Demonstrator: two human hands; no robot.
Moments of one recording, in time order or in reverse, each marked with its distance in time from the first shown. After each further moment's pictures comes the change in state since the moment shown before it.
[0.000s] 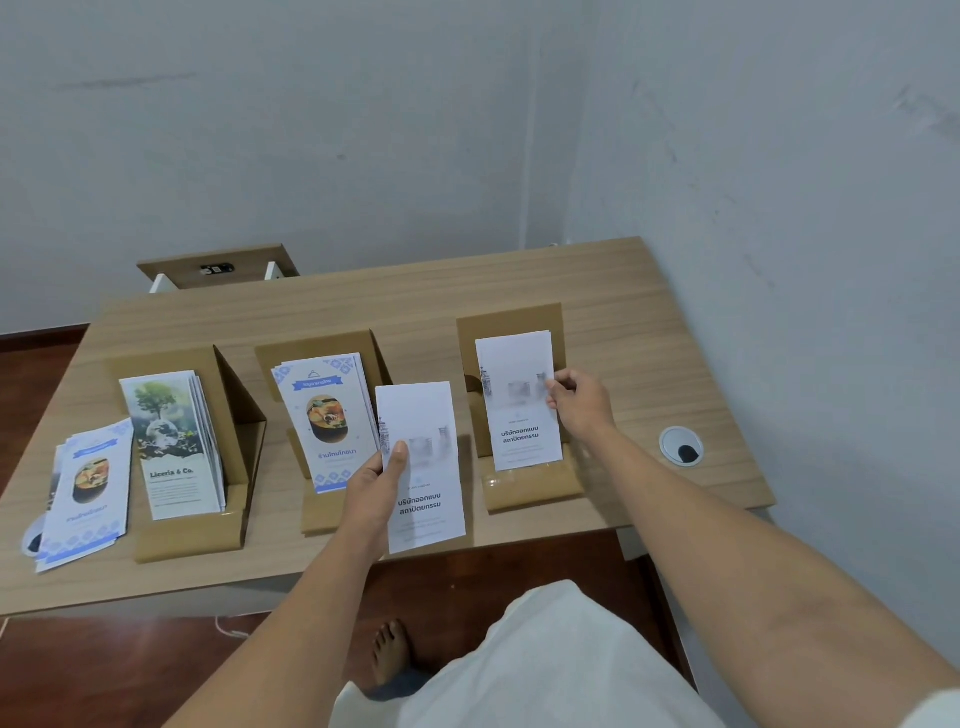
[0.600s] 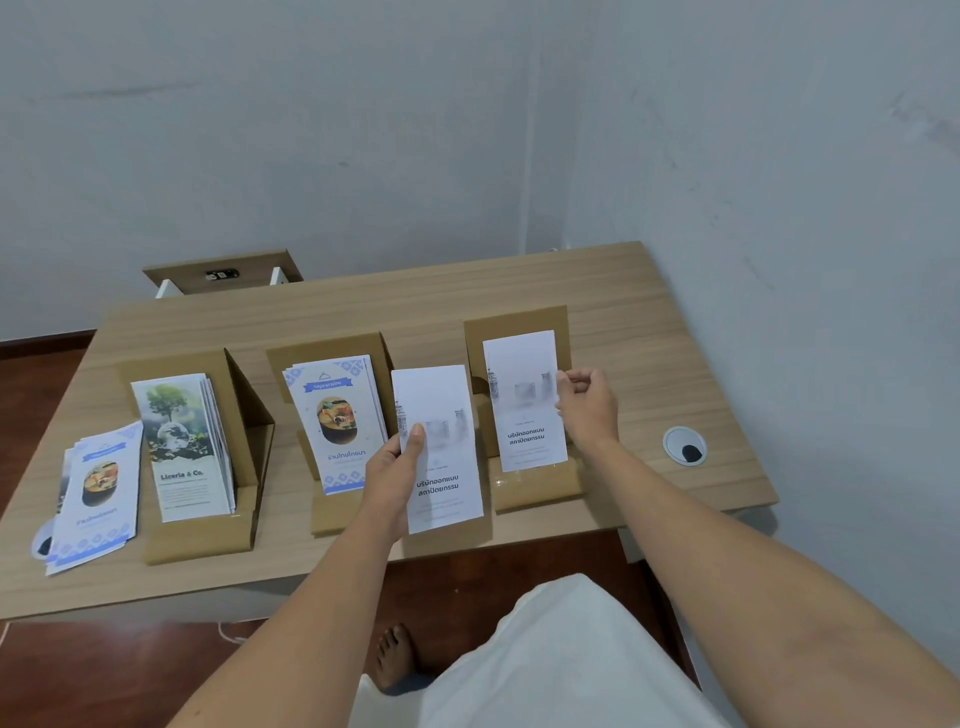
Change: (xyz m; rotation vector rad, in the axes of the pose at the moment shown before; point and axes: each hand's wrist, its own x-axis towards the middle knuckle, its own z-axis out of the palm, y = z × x) left_hand 0.002 0.019 0.015 -0.037 -0.054 -0.008; right_hand -0.029 -0.014 0.006 0.147 0.180 0.023
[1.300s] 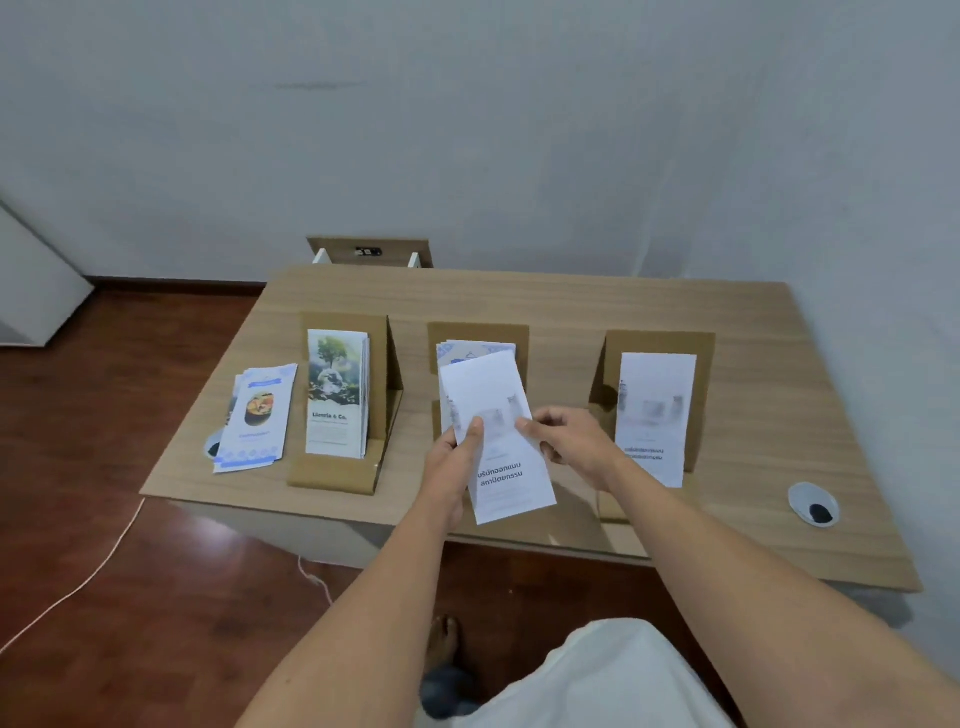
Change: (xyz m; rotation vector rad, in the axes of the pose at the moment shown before) left_hand -0.035 0.019 -0.094 -0.191 0.047 0.044; right_hand -0.106 -0.038 0.122 -0.065 -0.849 0.028
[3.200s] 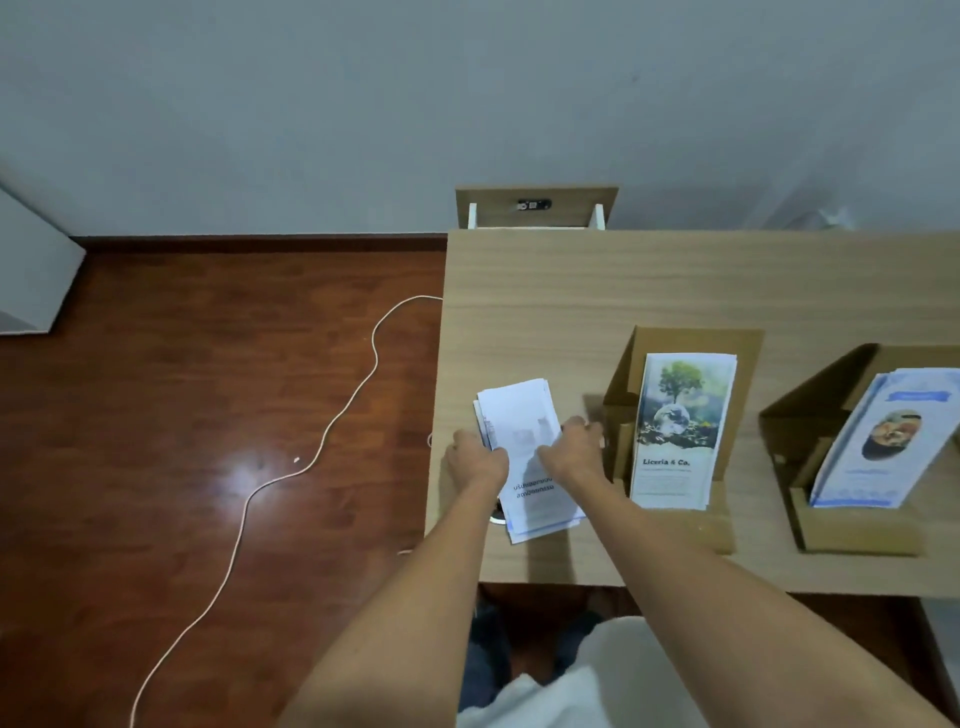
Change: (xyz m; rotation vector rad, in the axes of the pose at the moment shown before) left_hand 0.238 0.154 -0.424 0.882 0.198 -0.224; right_hand 0.271 -0.050 0.482 -0.597 0.422 0.482
